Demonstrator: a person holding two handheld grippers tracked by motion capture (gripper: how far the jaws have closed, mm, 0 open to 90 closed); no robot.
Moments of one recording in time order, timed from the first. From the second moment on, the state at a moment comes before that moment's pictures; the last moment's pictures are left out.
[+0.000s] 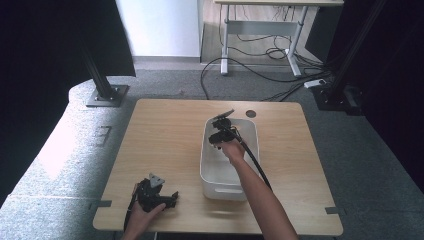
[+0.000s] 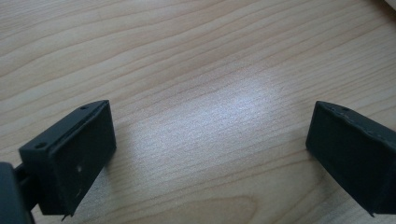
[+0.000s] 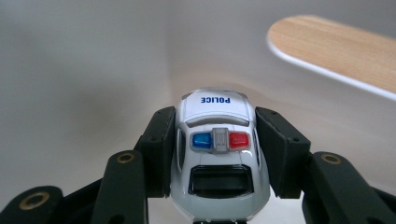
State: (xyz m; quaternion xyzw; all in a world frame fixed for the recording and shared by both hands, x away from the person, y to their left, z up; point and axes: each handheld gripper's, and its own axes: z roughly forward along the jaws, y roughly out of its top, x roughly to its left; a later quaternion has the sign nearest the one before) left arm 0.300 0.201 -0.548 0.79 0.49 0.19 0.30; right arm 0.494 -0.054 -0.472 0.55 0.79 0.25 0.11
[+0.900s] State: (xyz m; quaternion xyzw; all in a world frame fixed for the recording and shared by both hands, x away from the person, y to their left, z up) left arm 0.300 0.201 -0.548 0.80 0.49 0.19 0.30; right arm 0.496 -0.048 -0.491 0.55 0.80 0.22 0.08
